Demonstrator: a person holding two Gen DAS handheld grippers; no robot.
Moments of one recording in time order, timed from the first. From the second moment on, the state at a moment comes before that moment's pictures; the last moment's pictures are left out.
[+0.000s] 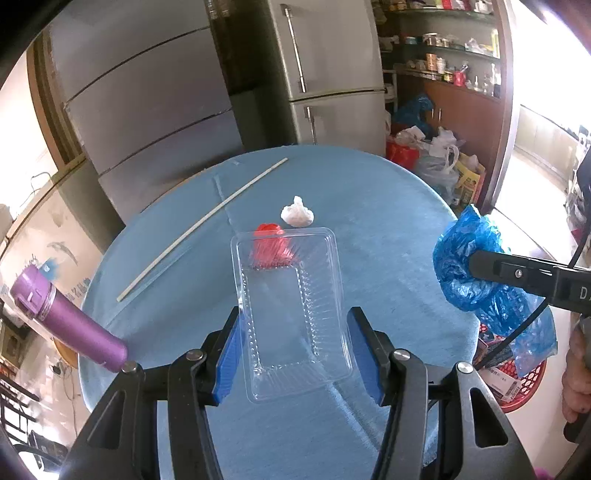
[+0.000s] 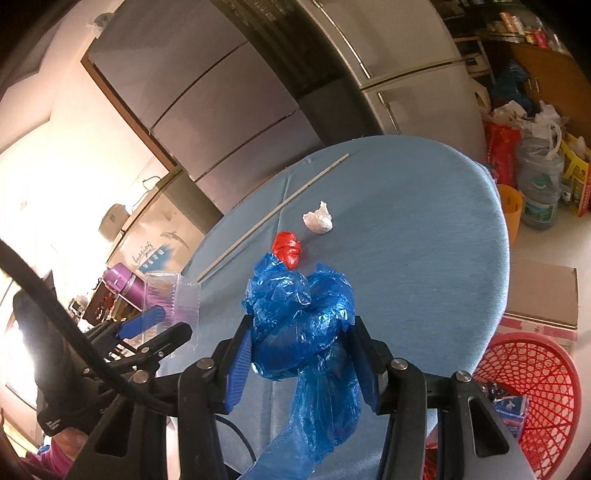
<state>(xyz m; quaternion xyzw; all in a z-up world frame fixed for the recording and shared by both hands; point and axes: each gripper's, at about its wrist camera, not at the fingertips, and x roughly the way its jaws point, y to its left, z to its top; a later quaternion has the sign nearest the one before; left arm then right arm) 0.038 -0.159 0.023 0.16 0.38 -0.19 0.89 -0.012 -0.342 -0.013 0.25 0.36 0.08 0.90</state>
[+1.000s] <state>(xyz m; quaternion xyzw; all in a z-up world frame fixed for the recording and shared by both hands) 0.014 -0.214 0.034 0.20 0.36 -0.24 0.88 -0.056 -0.377 -0.009 0.28 0.34 0.05 0.90</state>
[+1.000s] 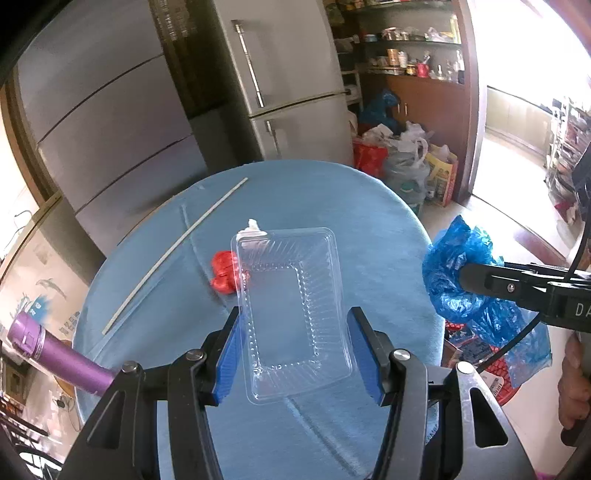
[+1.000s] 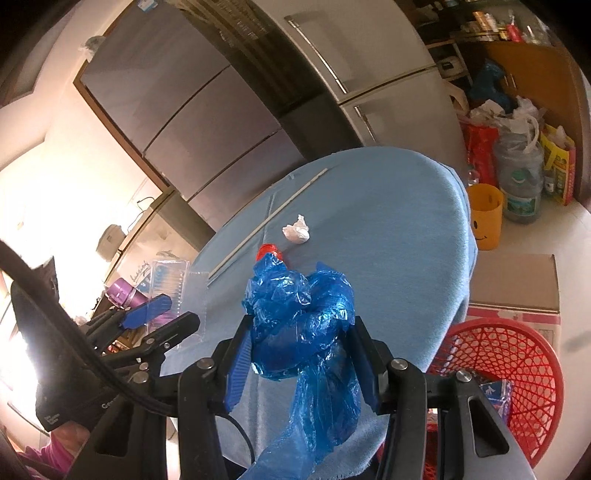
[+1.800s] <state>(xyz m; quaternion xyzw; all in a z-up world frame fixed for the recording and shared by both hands) -0.009 -0.256 0.010 0.23 0.38 -0.30 0.84 -0.106 -0.418 -0.054 0.33 0.36 -0.01 0.87</state>
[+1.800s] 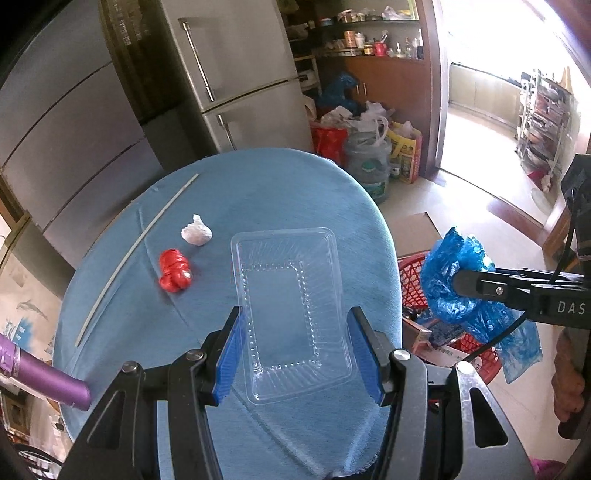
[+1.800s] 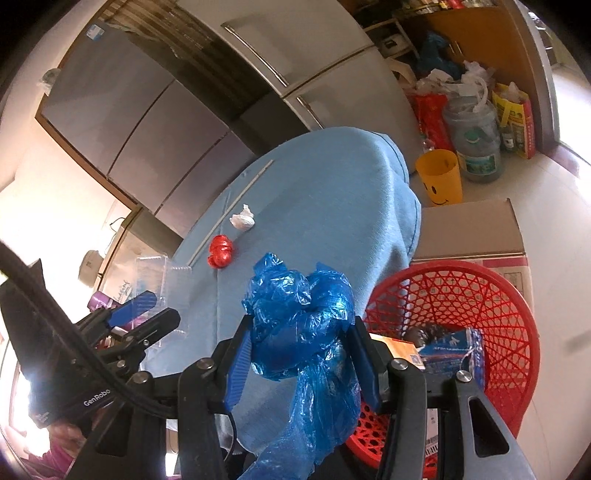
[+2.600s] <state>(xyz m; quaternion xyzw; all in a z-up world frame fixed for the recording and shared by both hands) -0.022 -0.268 0.004 0.25 0.38 -0.32 0.83 -0.116 -0.424 -0.056 0.34 0.35 -0.02 0.87</state>
